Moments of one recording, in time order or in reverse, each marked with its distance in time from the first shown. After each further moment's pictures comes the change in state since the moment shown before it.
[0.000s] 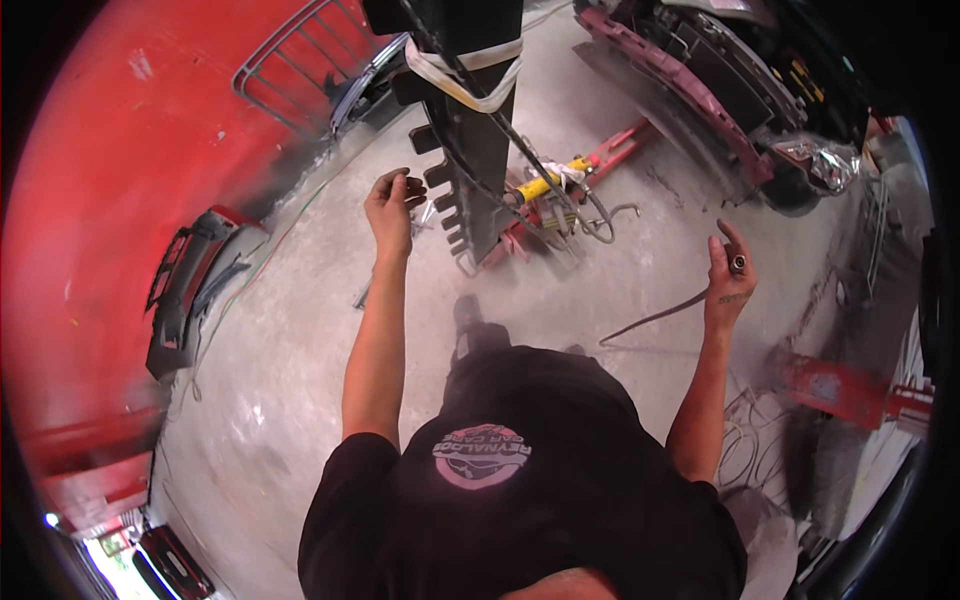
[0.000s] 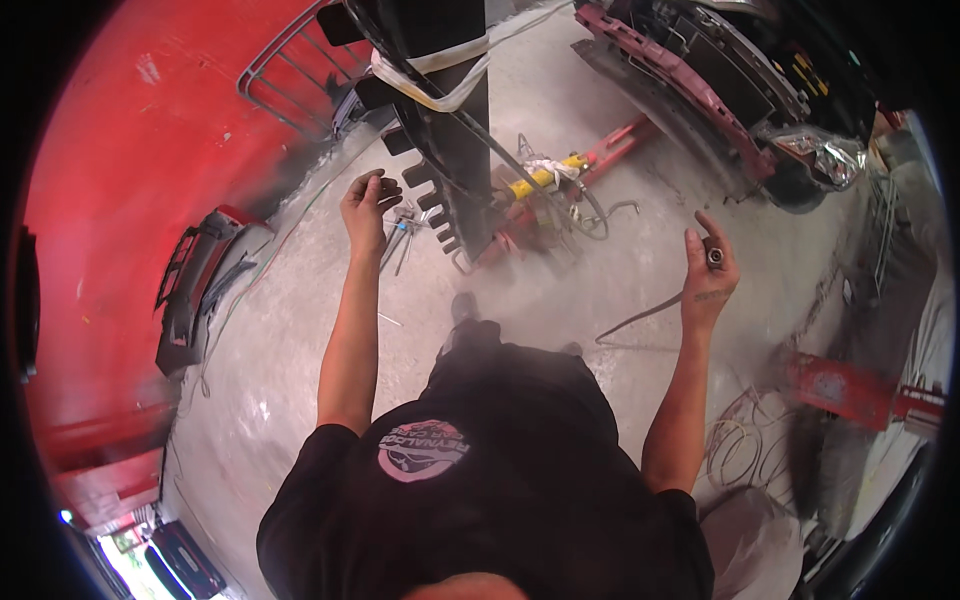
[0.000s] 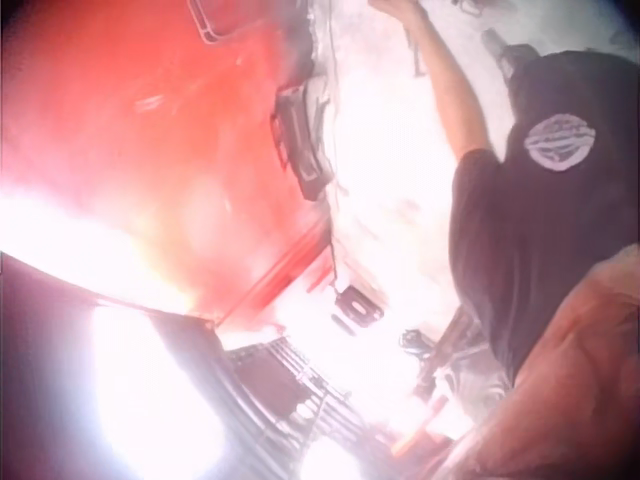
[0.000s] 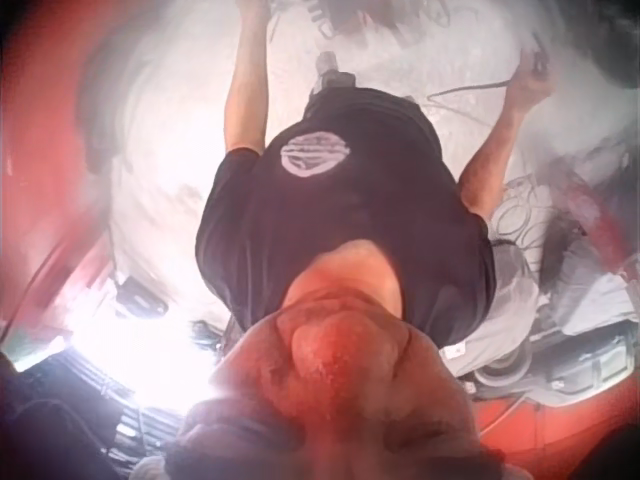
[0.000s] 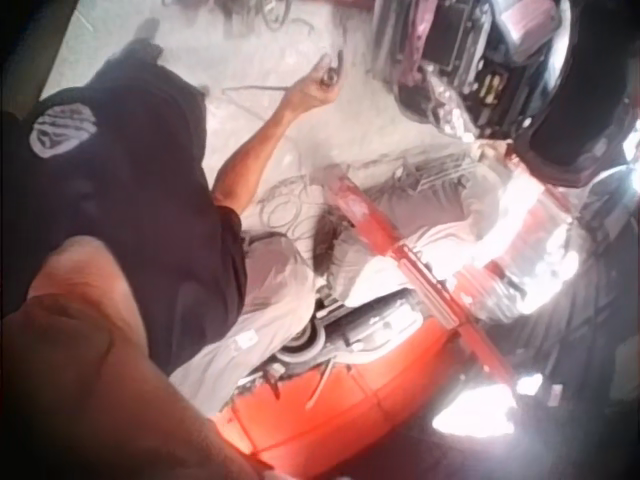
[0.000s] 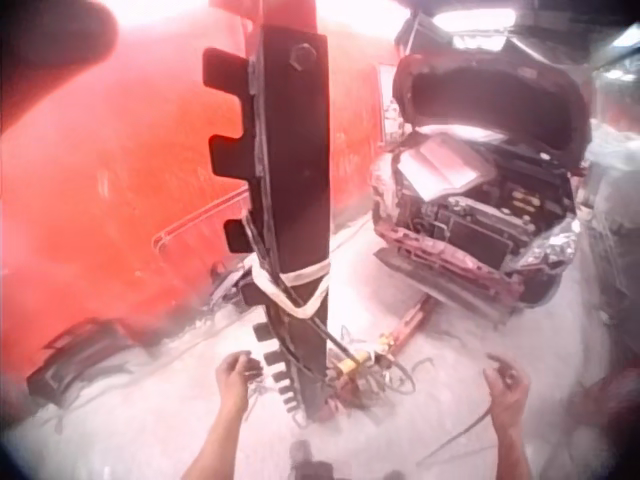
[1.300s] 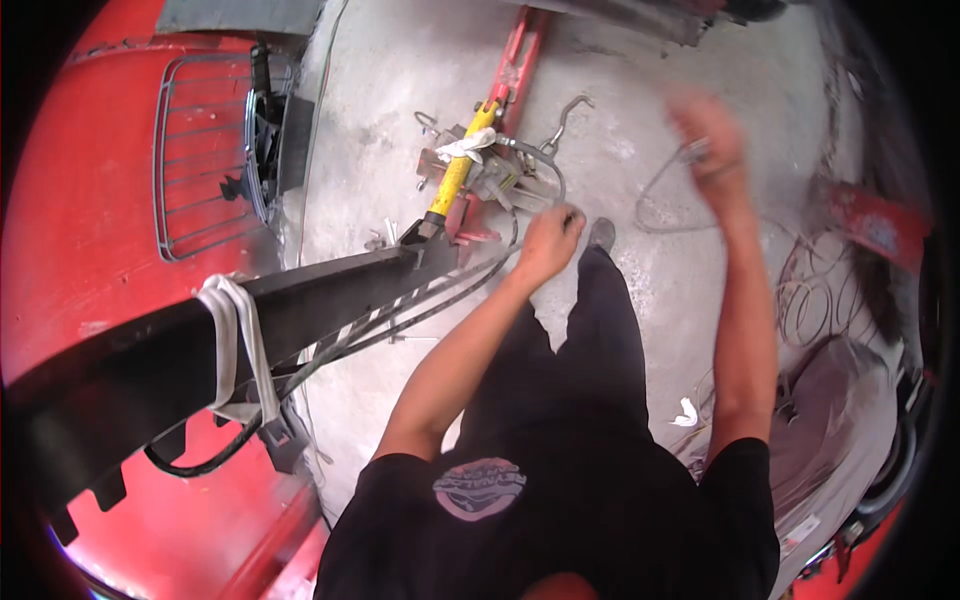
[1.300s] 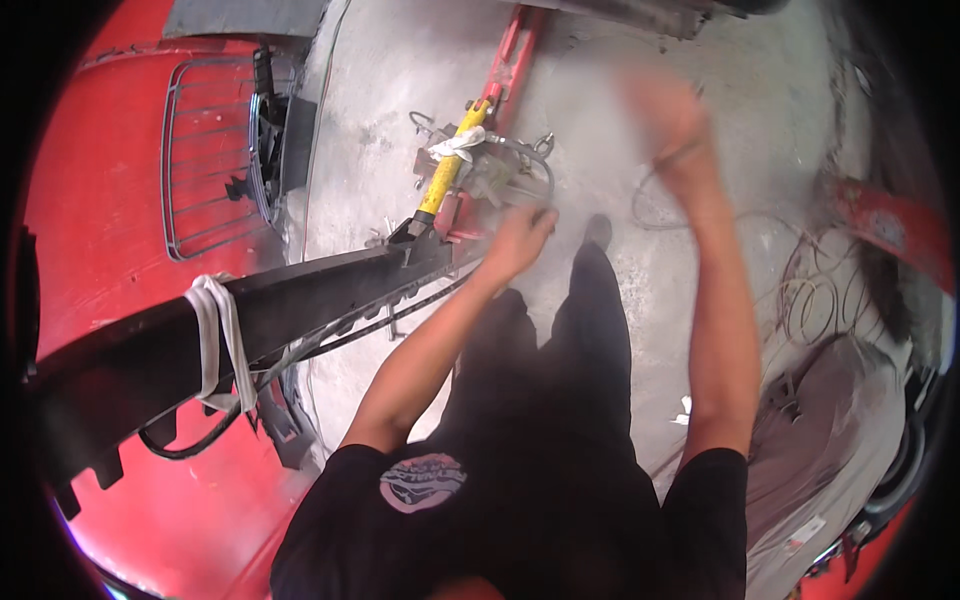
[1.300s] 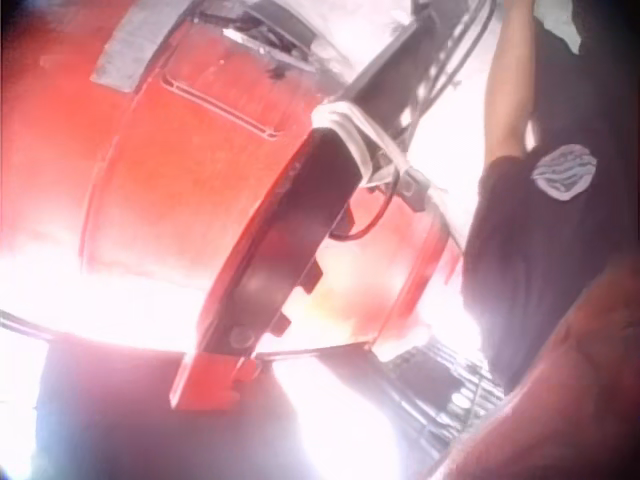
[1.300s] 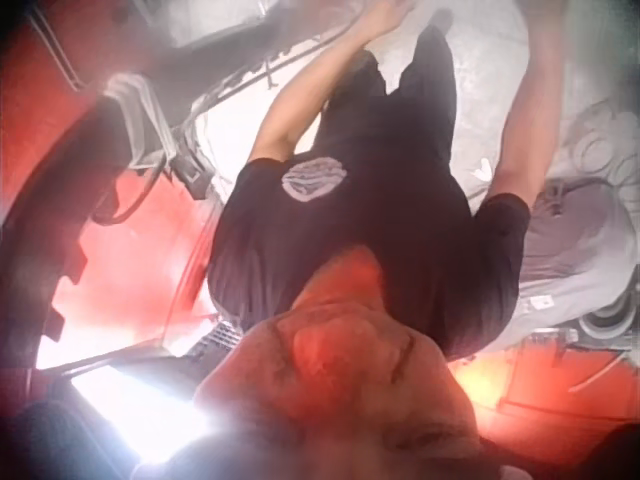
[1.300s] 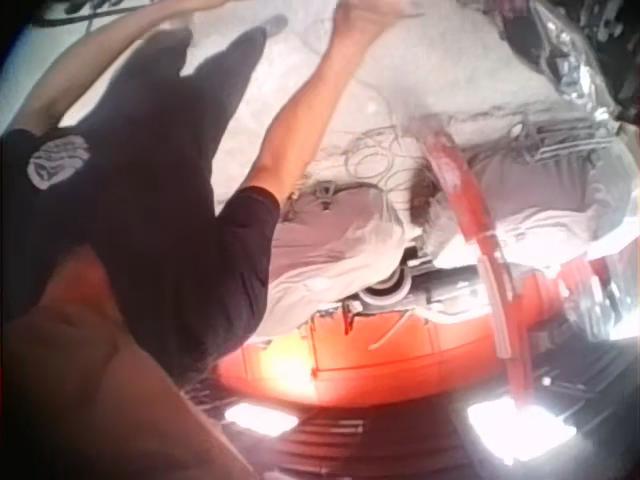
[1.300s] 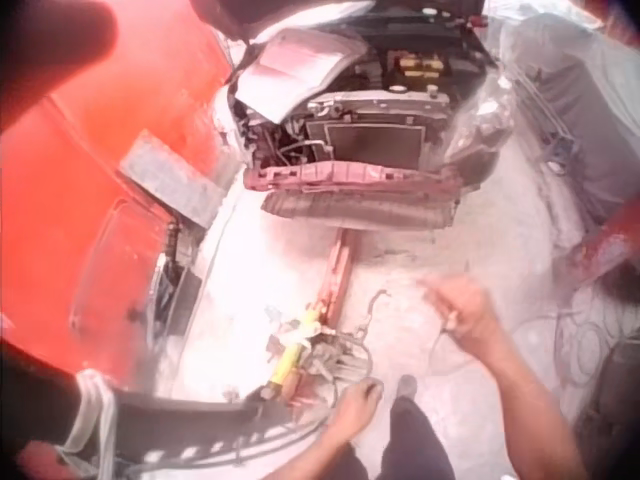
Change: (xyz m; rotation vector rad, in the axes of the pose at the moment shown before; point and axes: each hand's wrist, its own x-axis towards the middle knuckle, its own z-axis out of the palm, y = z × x) left_hand -0.052 -0.203 0.393 0.745 -1.072 -0.170; right_hand 0.210 0.262 -0.036 -0.423 -0.167 -0.266
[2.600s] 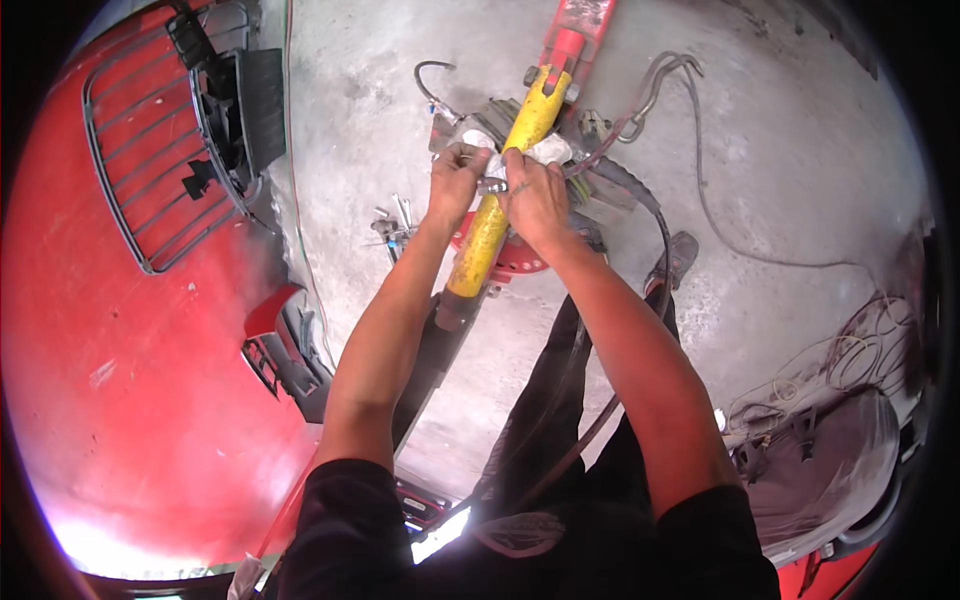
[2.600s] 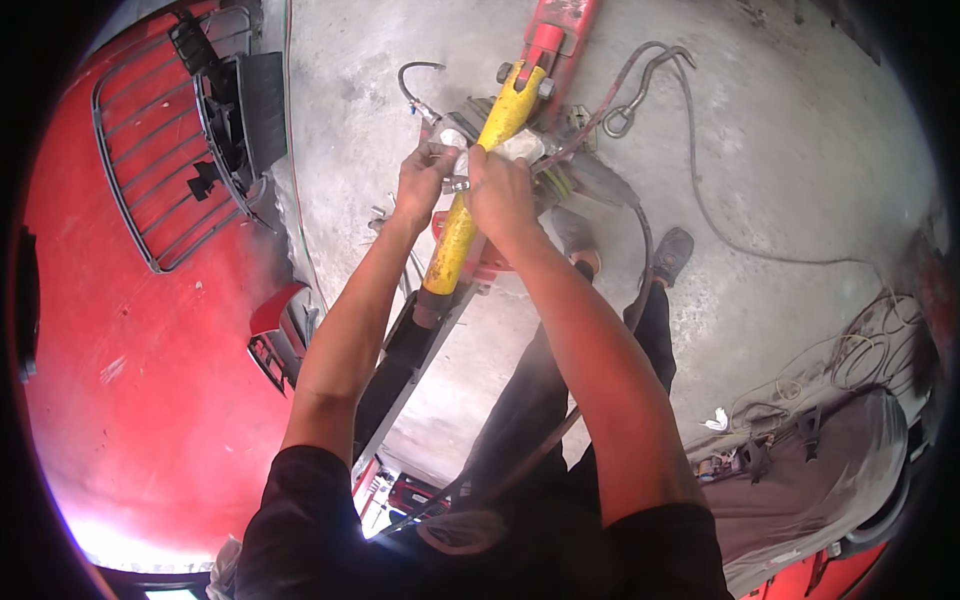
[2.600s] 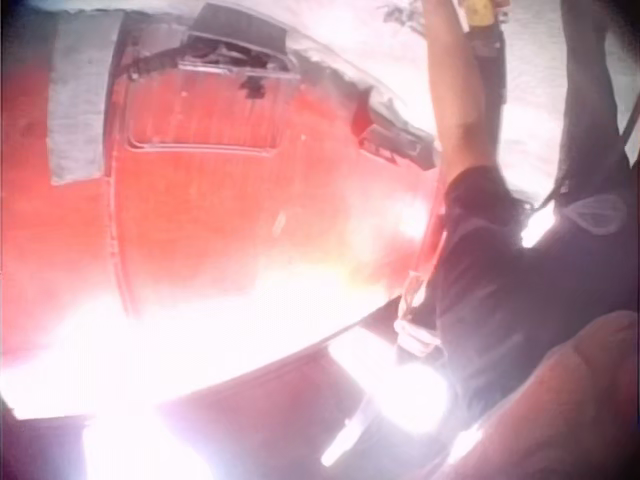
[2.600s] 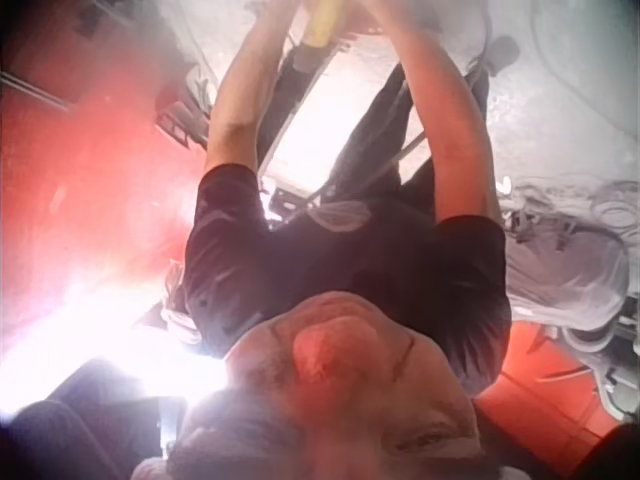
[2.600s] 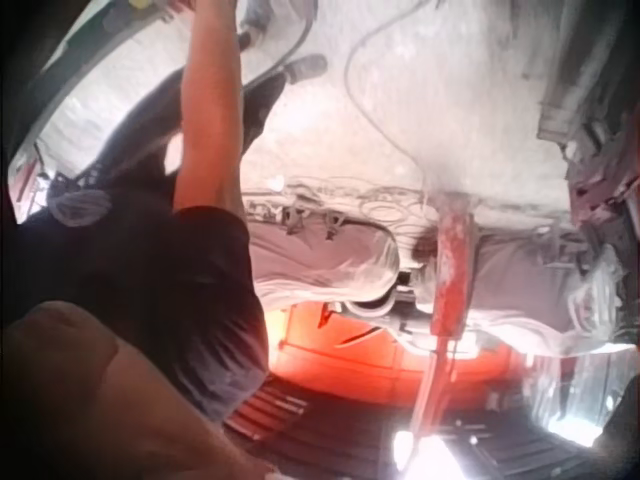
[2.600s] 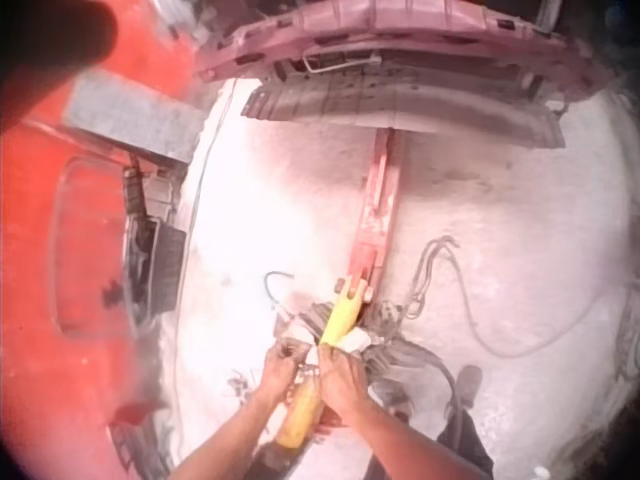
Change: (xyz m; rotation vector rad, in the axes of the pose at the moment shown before) left_hand 0.275 -0.363 -0.145 -0.407 0.187 -0.588; right_hand 0.014 0.010 0.569 0.268 -0.466 0.514
